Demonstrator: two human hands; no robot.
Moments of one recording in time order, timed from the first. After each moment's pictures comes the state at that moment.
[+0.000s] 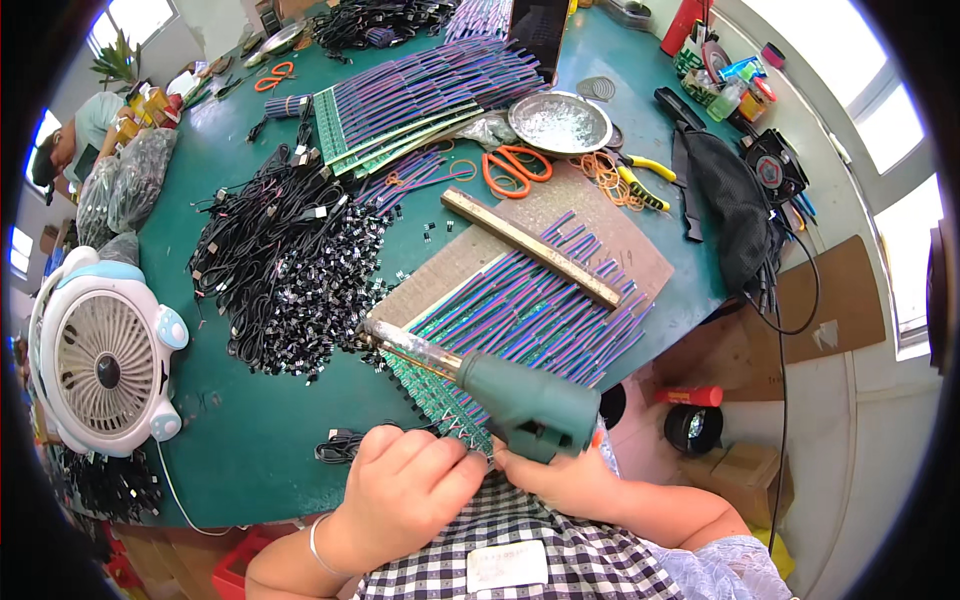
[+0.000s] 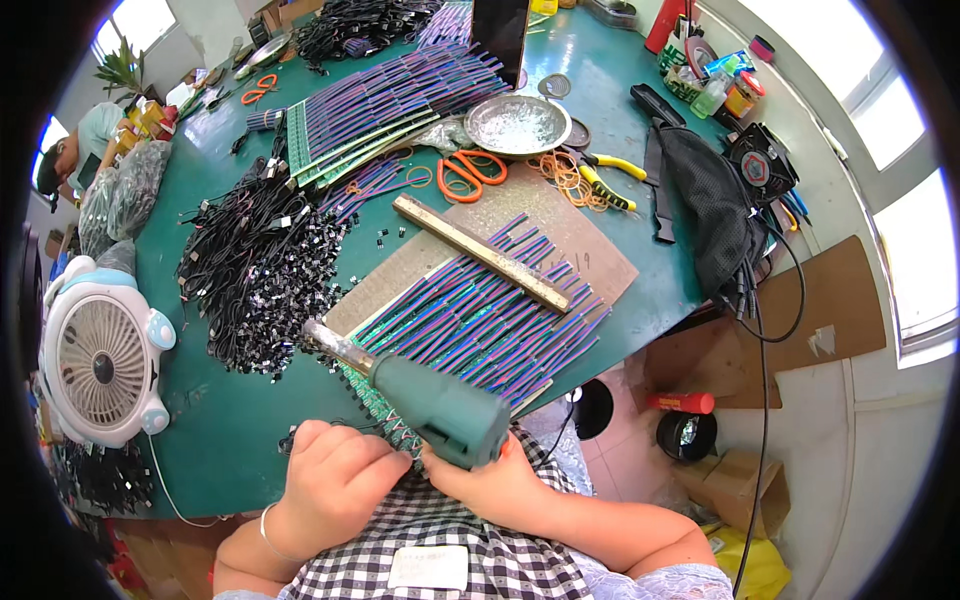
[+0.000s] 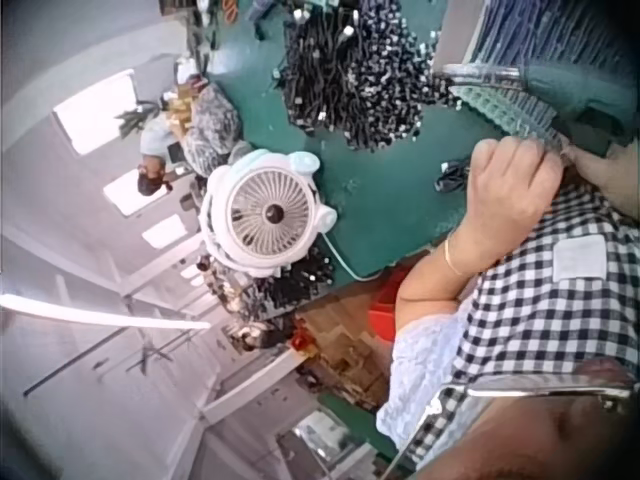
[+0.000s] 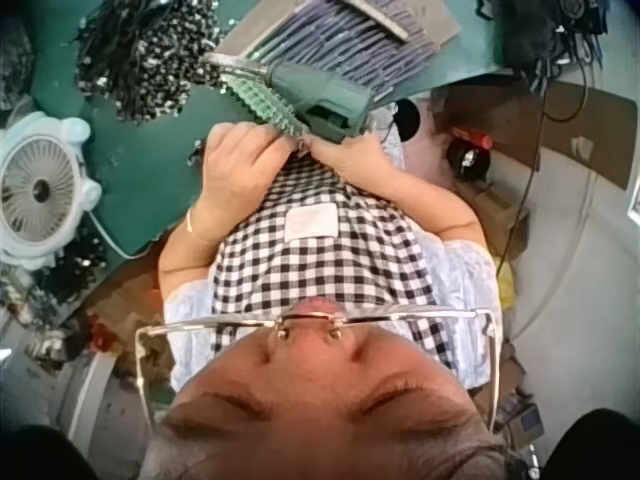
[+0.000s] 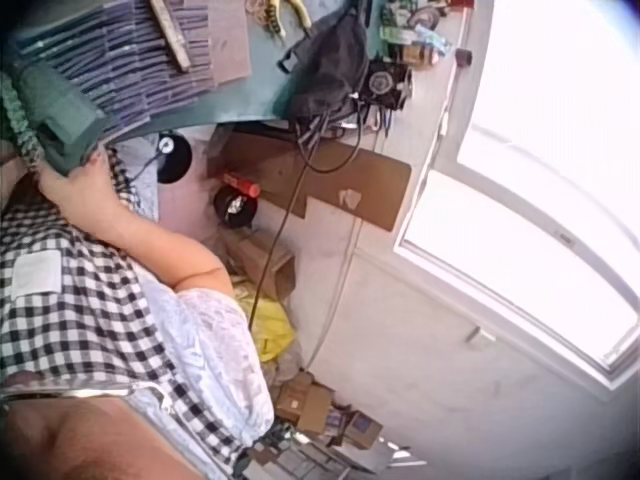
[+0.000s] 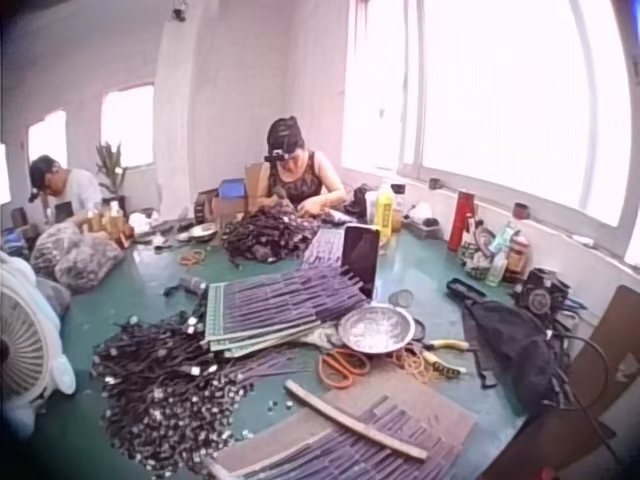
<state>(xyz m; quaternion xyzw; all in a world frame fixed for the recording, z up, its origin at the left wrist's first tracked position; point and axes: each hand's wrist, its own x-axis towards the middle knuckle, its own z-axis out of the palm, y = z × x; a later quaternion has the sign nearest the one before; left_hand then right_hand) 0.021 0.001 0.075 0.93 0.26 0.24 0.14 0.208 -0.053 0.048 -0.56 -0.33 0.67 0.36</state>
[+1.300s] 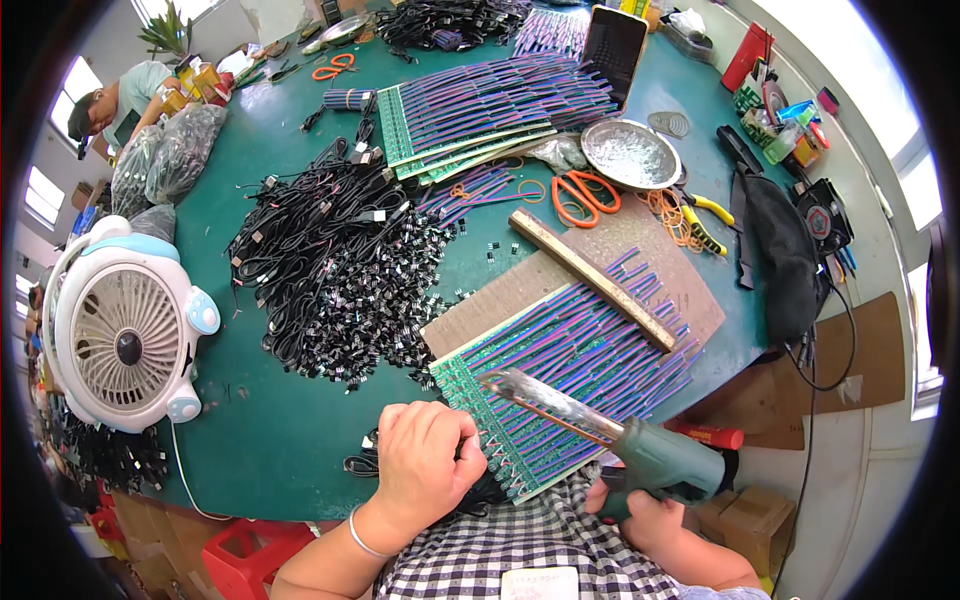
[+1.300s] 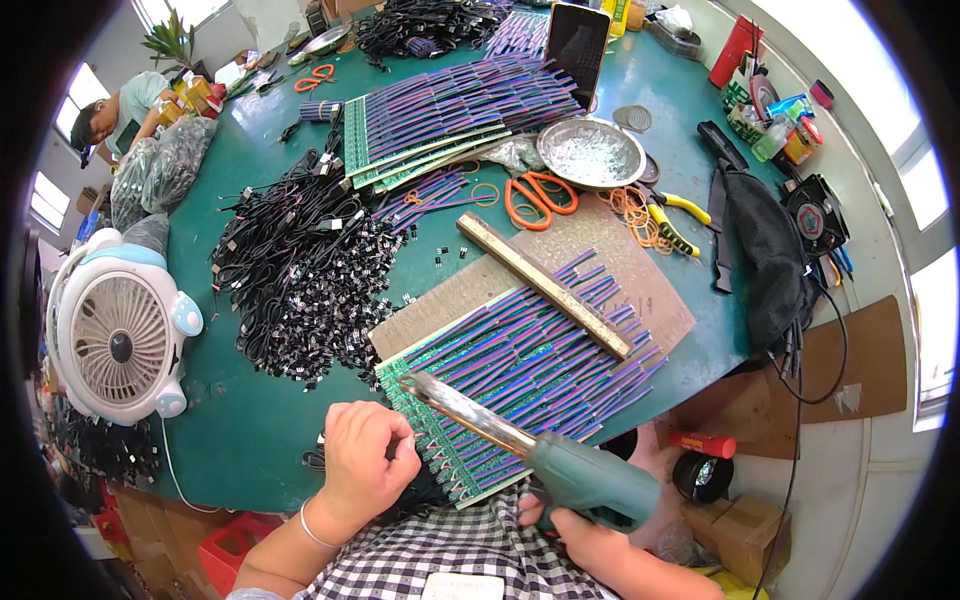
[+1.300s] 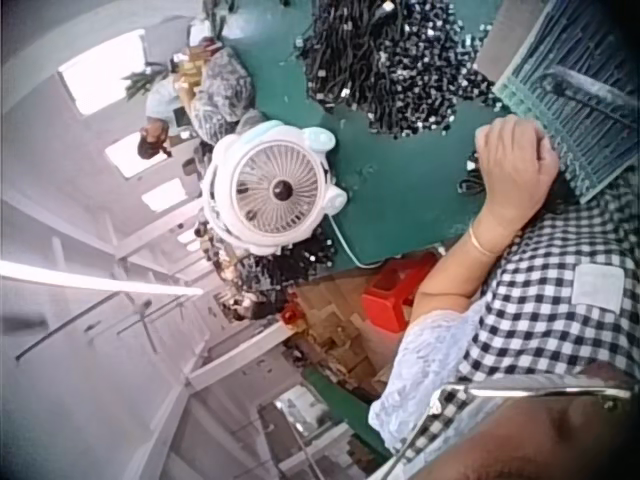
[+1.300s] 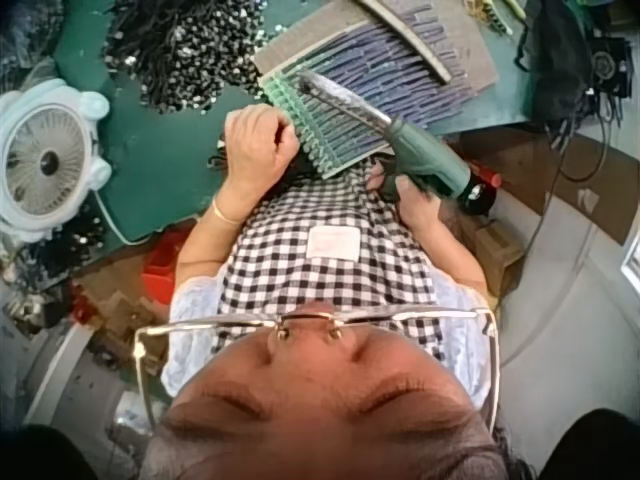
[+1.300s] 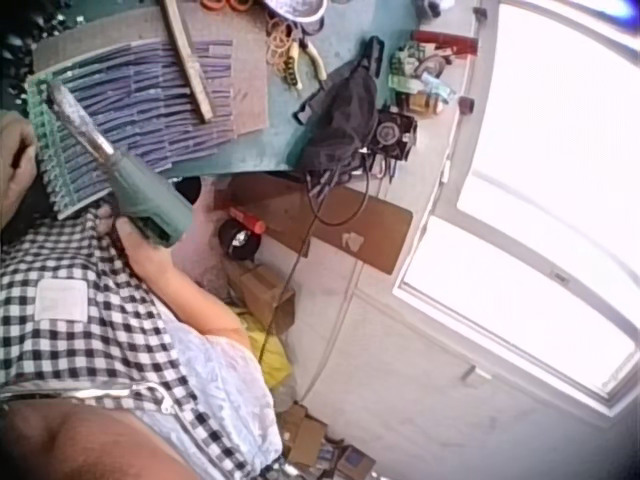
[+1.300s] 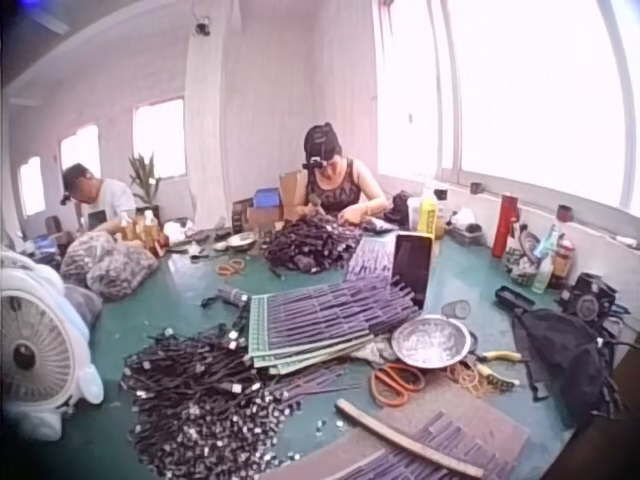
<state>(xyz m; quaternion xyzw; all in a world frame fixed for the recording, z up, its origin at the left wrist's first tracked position) 0.016 0.016 0.022 0.83 0.44 0.30 0.15 0.243 -0.103 0.032 -0.52 -0.27 0.61 0.53</state>
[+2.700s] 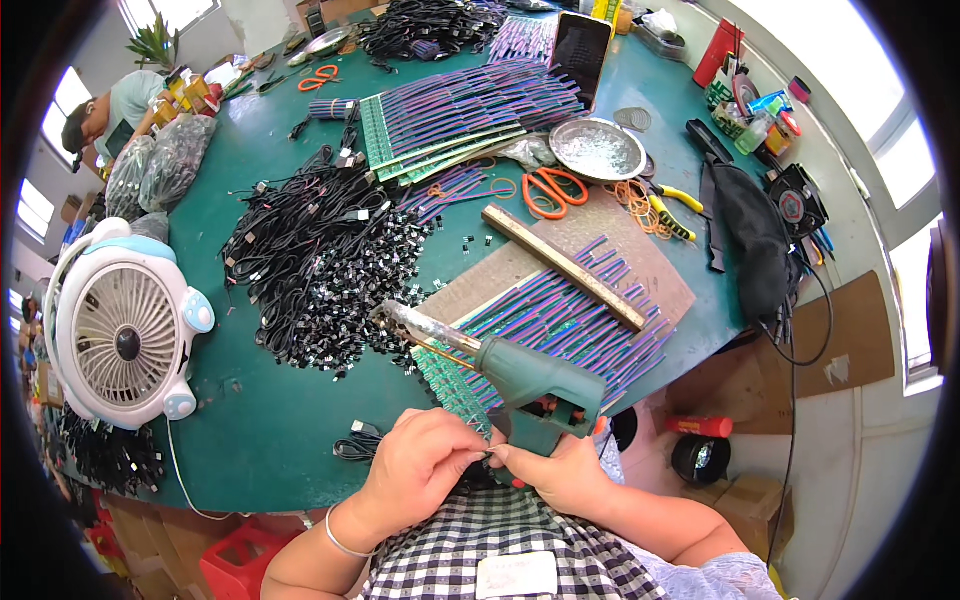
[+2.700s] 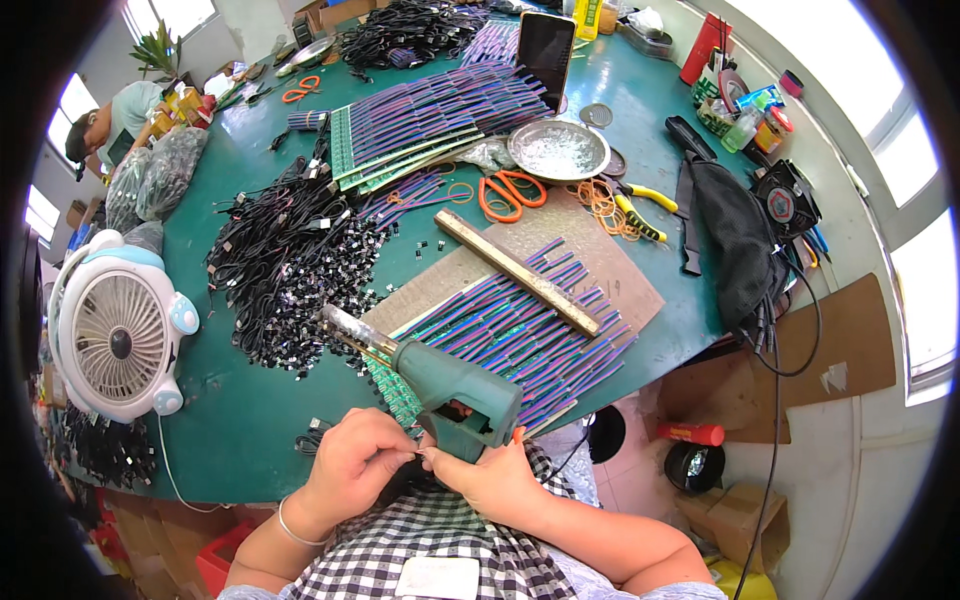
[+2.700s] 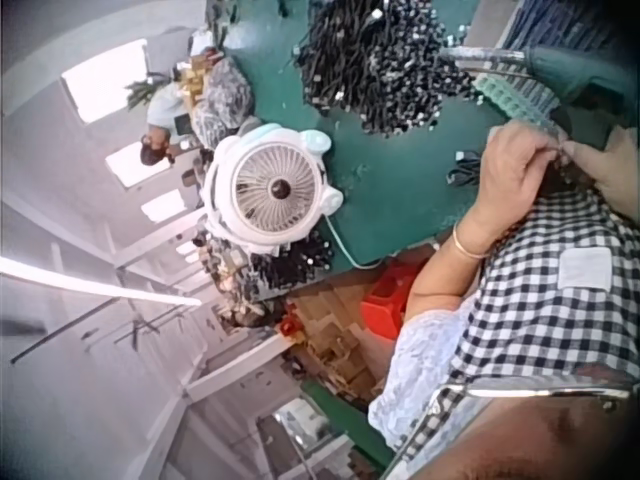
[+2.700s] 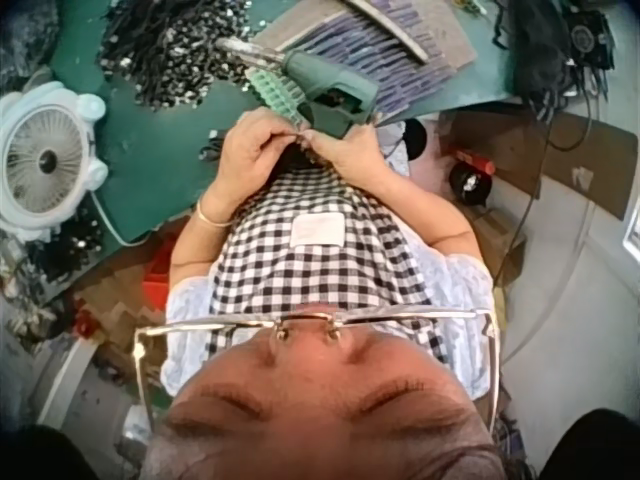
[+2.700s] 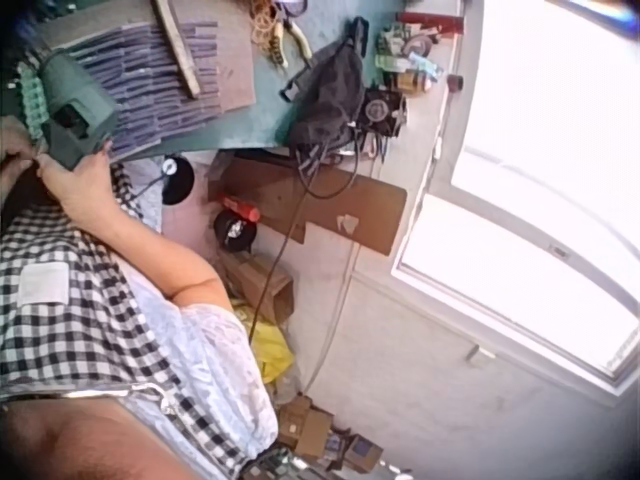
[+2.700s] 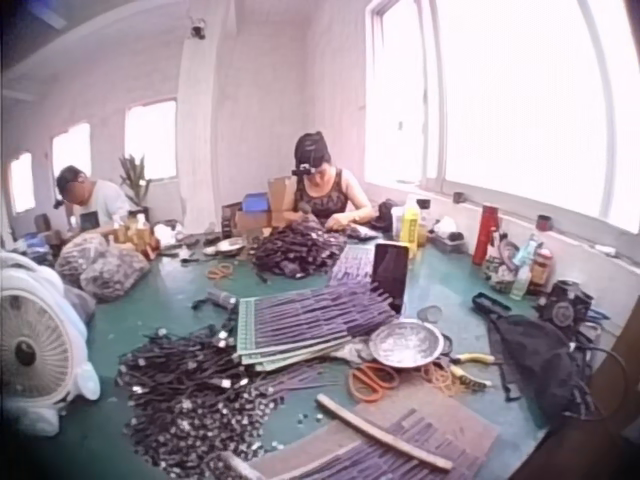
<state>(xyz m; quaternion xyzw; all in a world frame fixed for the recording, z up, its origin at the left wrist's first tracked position) 0.009 0.007 0.044 0.80 0.34 0.31 0.38 0.193 -0.040 0.044 -0.53 -0.32 0.66 0.43</state>
